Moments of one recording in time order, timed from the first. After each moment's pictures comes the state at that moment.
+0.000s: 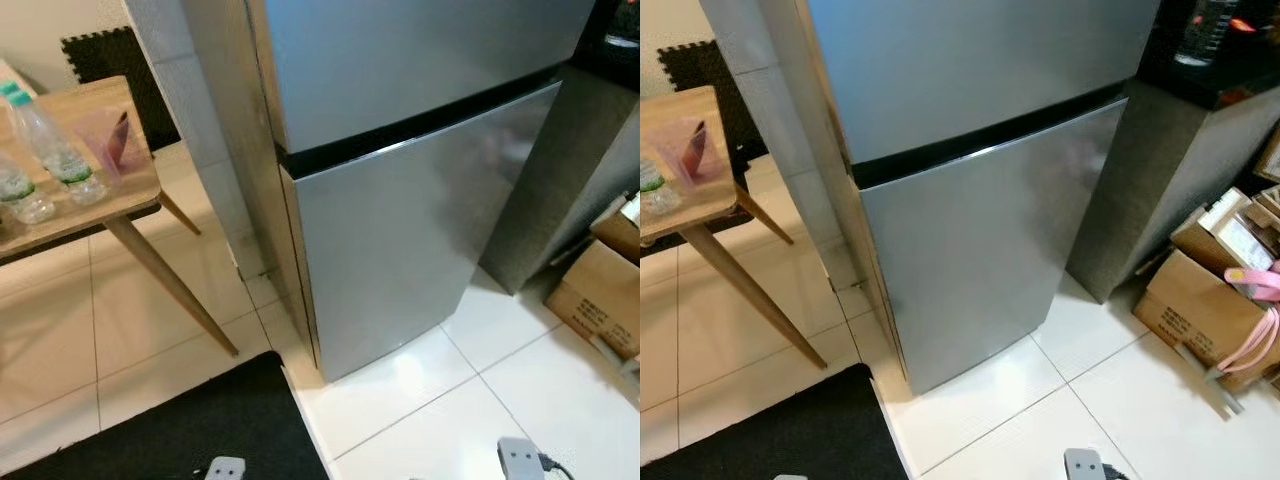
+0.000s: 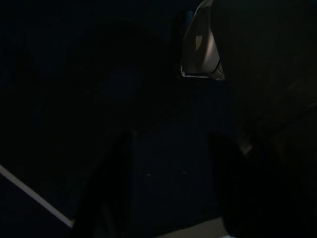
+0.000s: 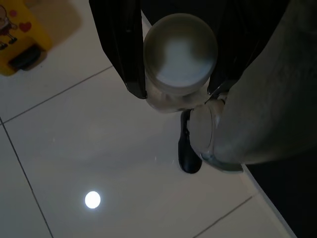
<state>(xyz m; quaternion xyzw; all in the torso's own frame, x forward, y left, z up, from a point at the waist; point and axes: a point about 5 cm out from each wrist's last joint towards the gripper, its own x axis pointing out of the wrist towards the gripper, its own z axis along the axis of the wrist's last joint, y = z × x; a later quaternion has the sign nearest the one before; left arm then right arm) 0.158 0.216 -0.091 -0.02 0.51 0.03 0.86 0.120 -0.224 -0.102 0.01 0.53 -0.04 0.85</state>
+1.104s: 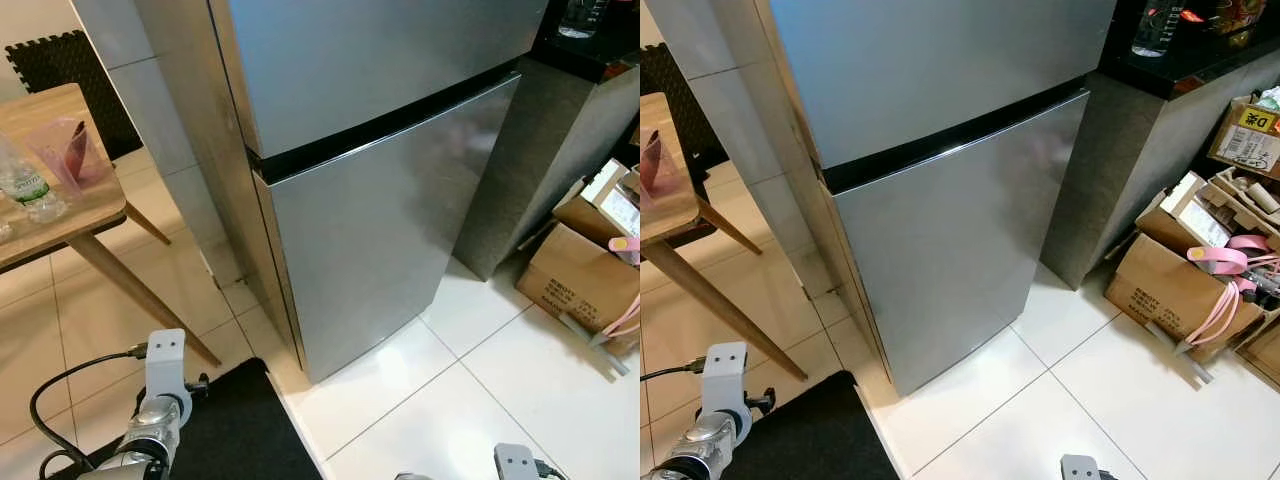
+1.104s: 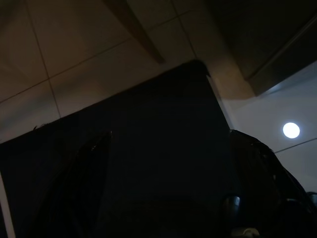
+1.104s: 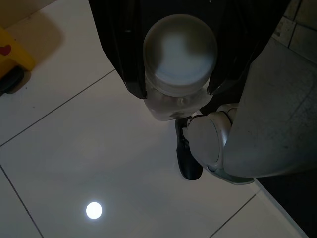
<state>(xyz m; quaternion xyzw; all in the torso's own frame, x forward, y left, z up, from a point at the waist) 0.234 0.274 -0.032 0.02 0.36 0.15 0.92 0.117 -0.221 -0.104 0.02 0.53 -0.04 0.84</state>
